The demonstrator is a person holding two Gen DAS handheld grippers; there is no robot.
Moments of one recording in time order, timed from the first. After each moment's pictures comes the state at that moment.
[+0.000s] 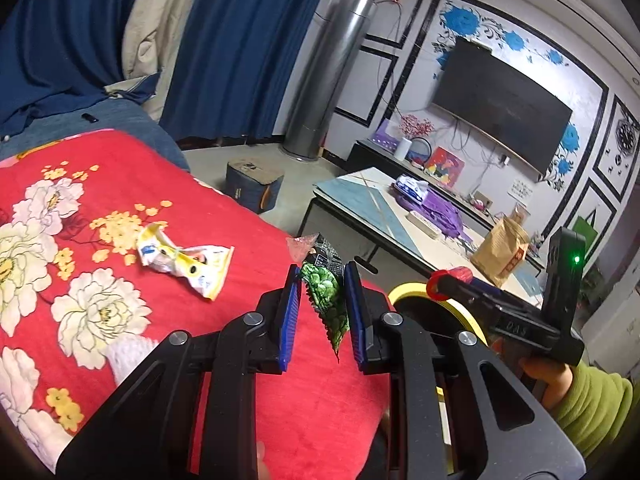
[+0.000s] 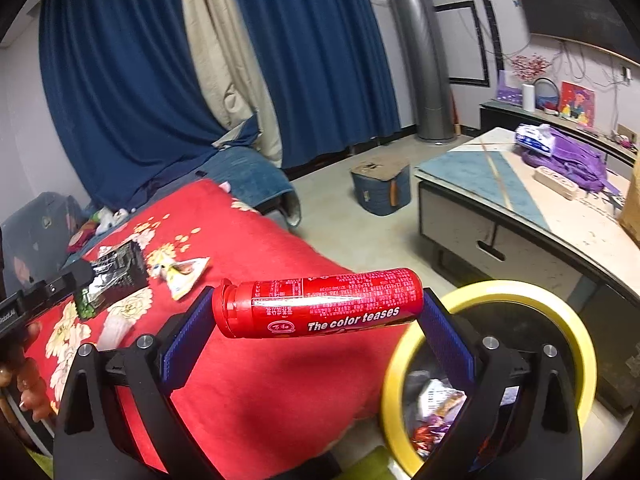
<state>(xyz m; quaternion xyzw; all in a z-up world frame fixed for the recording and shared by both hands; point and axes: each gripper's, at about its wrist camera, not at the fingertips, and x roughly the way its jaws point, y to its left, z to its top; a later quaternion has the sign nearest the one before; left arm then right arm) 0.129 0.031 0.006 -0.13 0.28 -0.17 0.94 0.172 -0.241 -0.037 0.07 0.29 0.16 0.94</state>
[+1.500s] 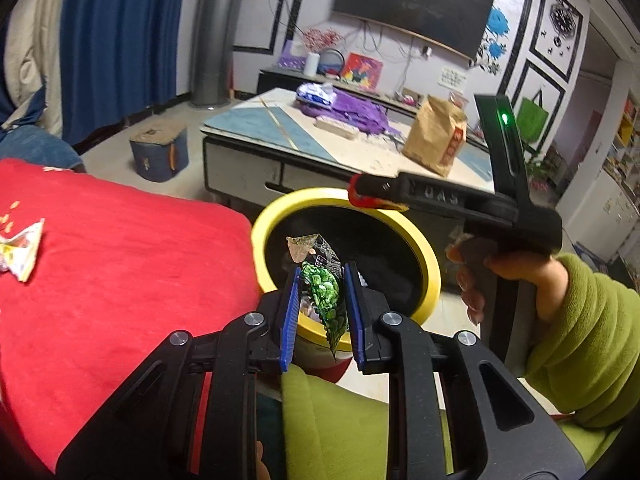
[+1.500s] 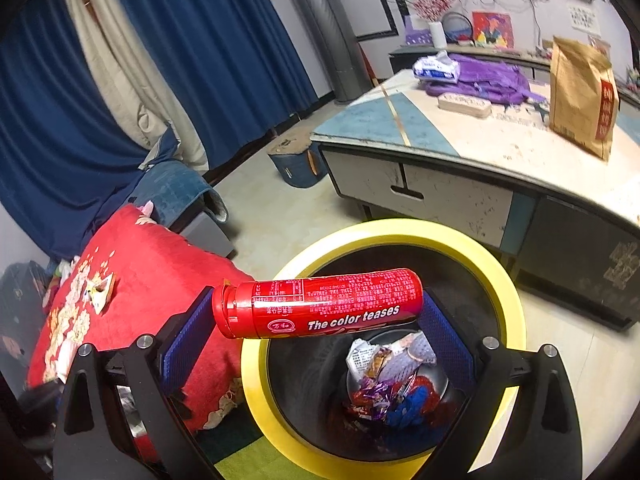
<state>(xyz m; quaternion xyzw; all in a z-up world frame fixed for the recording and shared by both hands) 0.132 -0.152 -0.052 0.01 0.36 -0.31 0.88 0.173 -0.374 -0.090 0.18 0.36 0.05 0.91</state>
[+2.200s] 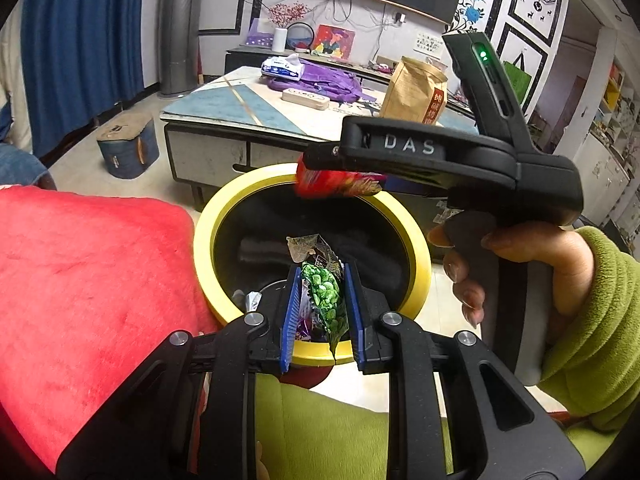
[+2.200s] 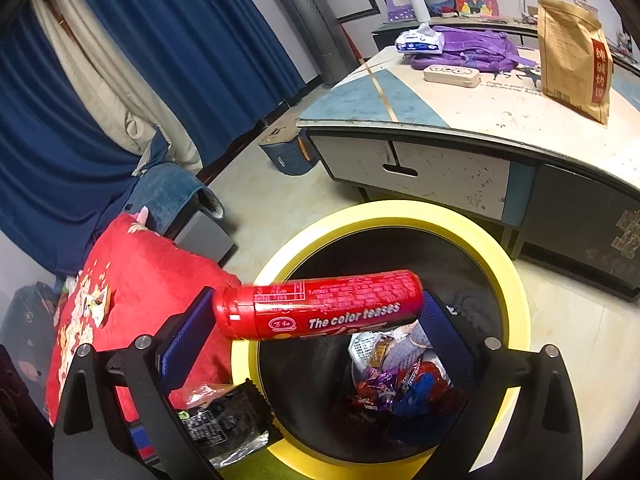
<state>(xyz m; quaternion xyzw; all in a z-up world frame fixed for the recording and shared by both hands) 0.147 -0.206 -0.083 0.05 0.38 -0.35 0.85 0.187 -0.396 -0.107 0.22 0.38 0.04 0.90</state>
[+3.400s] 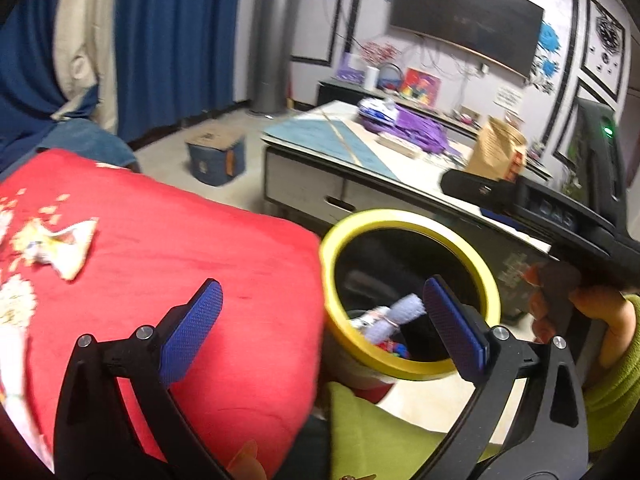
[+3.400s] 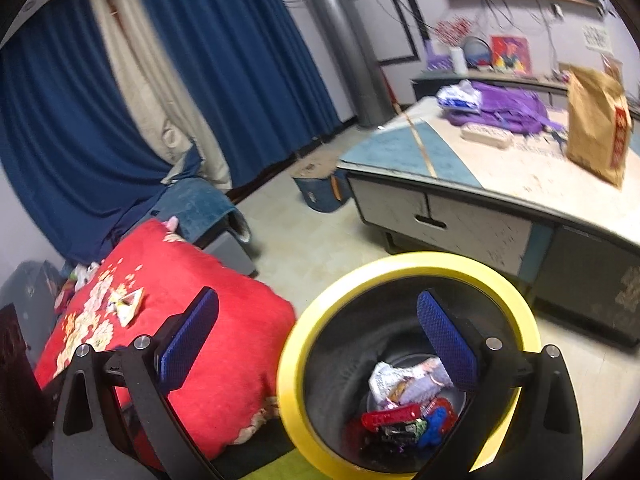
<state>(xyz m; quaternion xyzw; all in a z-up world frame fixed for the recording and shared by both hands) 0.143 -0.124 -0.047 0.00 0.34 -0.19 0.92 0.164 -0.352 -0.058 0.17 0.30 0.09 0.94</state>
